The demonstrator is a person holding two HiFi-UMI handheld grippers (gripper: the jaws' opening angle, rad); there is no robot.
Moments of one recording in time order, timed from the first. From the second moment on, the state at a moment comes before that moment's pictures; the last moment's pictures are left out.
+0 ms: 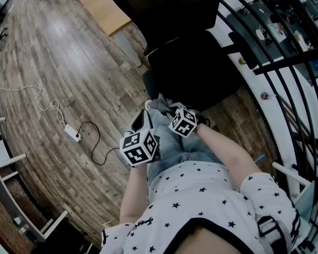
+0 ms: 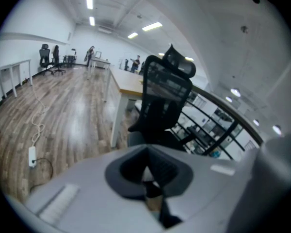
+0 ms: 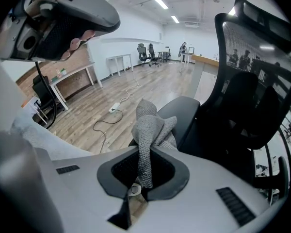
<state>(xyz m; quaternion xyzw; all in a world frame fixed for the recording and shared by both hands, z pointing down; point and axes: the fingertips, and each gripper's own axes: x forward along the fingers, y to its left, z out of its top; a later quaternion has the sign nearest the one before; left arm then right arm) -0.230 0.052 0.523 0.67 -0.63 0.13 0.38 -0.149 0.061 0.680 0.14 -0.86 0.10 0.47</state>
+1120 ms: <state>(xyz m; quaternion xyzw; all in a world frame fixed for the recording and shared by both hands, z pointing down) -0.191 0.021 0.502 0.71 -0.58 0.16 0.37 -0.113 0.038 0.612 0.23 -0.87 0.15 0.41</state>
